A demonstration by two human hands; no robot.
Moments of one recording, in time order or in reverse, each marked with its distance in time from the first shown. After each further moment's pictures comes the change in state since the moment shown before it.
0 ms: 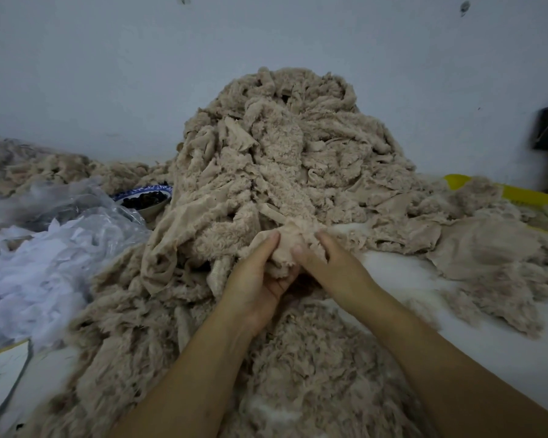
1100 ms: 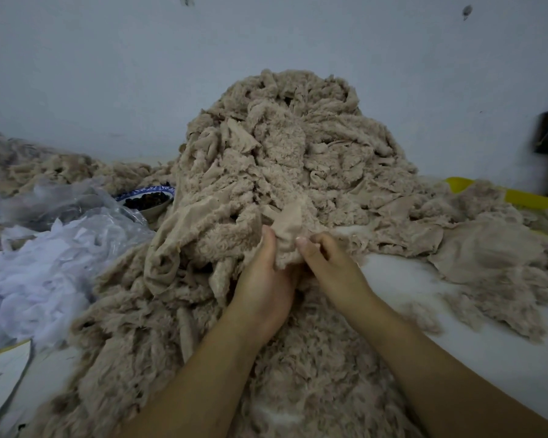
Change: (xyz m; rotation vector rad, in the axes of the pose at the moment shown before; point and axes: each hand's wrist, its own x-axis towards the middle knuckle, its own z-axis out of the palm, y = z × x) left_hand -0.001 -0.011 0.006 0.113 -0.152 0.088; right_hand 0.000 0.002 0.010 0.055 0.056 -0.068
